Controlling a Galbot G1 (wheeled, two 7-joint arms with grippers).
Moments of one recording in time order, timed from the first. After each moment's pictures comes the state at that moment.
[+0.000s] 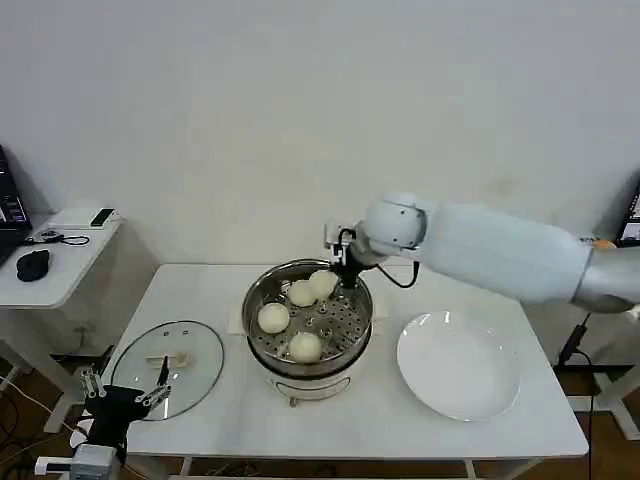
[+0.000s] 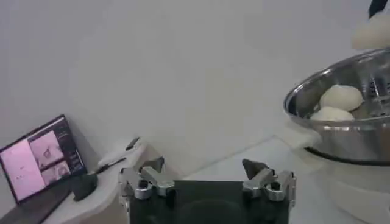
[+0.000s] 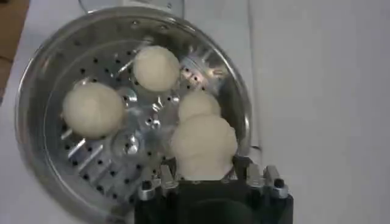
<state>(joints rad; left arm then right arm) 1.79 -1.24 -0.77 -2.33 0.07 0.28 -0.08 0.48 1.06 -1.22 1.44 0.57 -0.69 -0.67</state>
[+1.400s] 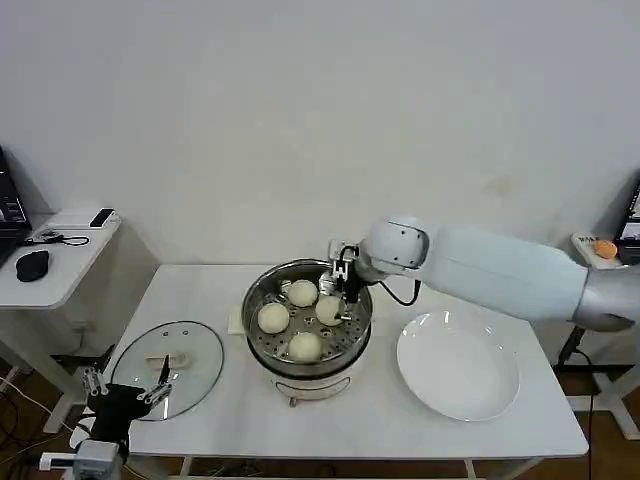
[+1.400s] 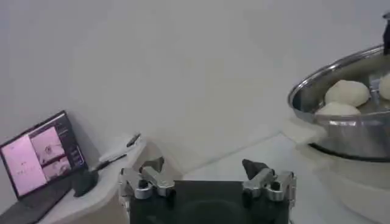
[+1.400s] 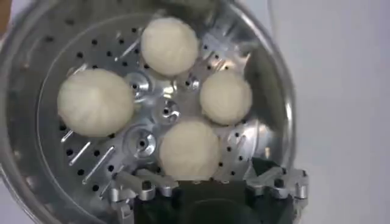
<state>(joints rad) 1.77 -1.24 -0.76 -2.30 0.07 0.28 -0.08 0.41 0.97 -1.14 1.54 0.61 -0.72 -0.55</state>
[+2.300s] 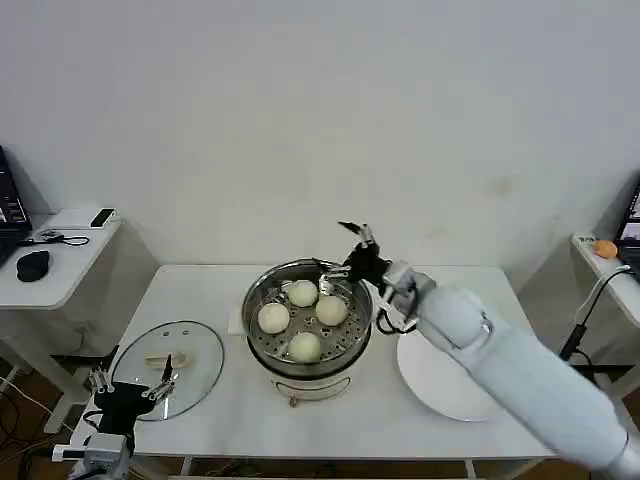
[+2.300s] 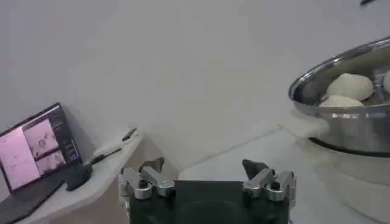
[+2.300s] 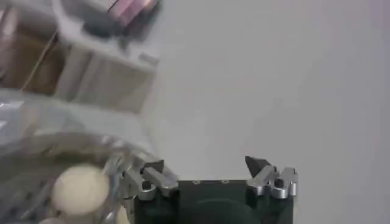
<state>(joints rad) 1.71 -1.24 -0.73 -2.21 0.08 0.25 -0.09 -0.62 0.92 -0.09 1.86 0.30 -0.21 -0.09</state>
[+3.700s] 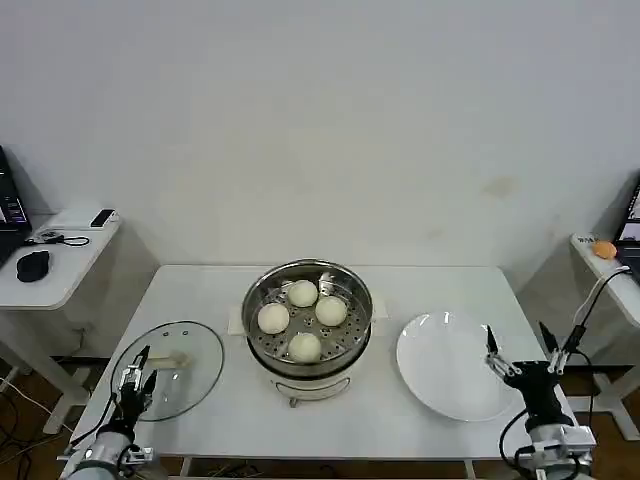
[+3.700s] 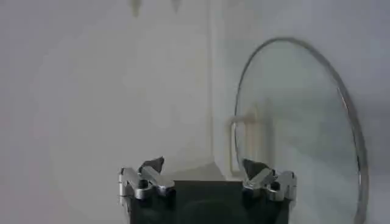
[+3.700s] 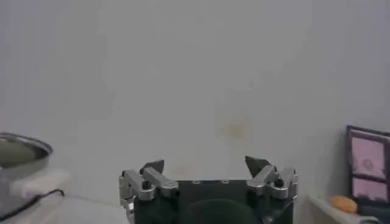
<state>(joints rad) 1.41 -1.03 -0.58 -1.52 1.16 -0.01 -0.23 -1.59 1.43 0.87 2.06 0.10 0.08 -0.12</state>
